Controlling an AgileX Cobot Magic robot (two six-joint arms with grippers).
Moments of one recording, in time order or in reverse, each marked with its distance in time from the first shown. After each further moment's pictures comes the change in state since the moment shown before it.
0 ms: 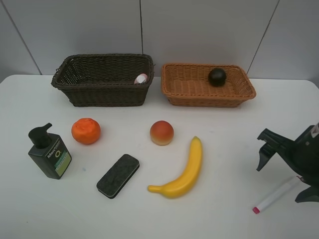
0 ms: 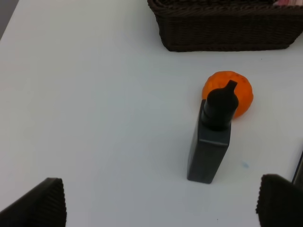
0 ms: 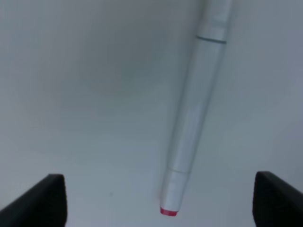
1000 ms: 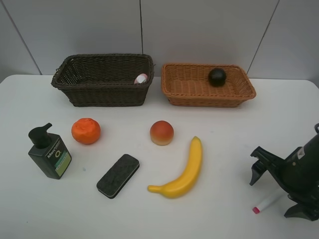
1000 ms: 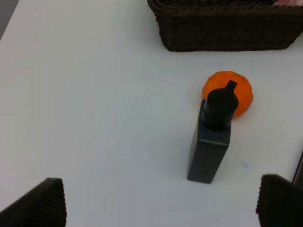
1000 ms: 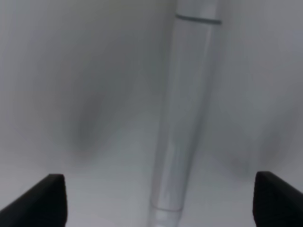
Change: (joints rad) left arm 0.000 0.000 0.000 0.000 0.000 0.000; right arm 0.000 0.120 0.122 0.048 -0.241 0.001
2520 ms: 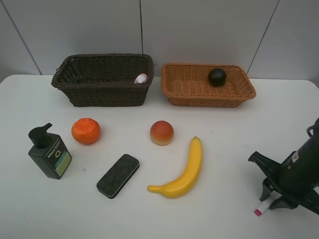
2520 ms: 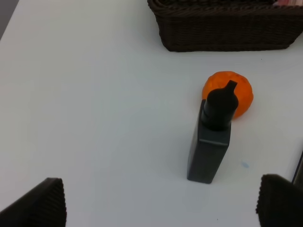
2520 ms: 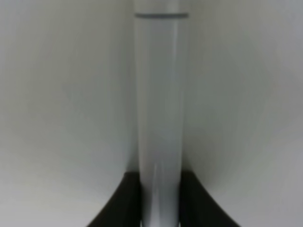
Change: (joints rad) left arm 0.000 0.000 0.000 0.000 0.000 0.000; right arm 0.000 0.078 0.000 0.006 -0.029 -0.001
